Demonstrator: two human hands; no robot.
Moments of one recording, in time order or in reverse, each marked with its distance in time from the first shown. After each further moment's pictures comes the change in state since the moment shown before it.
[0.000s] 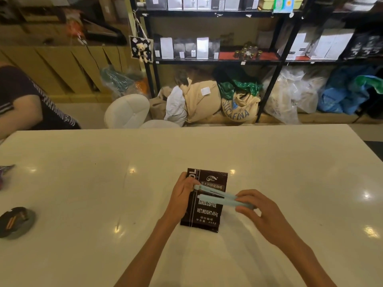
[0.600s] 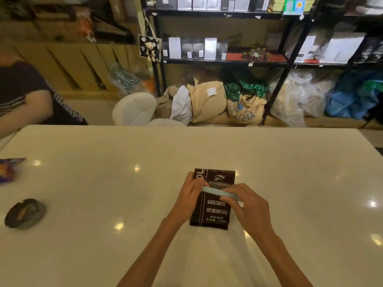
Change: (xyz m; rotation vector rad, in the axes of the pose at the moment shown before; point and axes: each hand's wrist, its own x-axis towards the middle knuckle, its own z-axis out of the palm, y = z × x) left_hand -0.004 0.006 -0.004 -0.110 -0.092 -0.088; right_hand 0.028 -0.016 0.052 -0.339 0.243 -0.114
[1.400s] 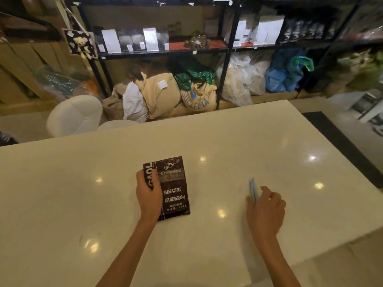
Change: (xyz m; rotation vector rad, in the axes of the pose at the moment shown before) left_hand 0.014 -0.030 0.030 0.097 0.479 0.117; right_hand -0.099 0.074 -0.043 -0.511 0.232 0.904
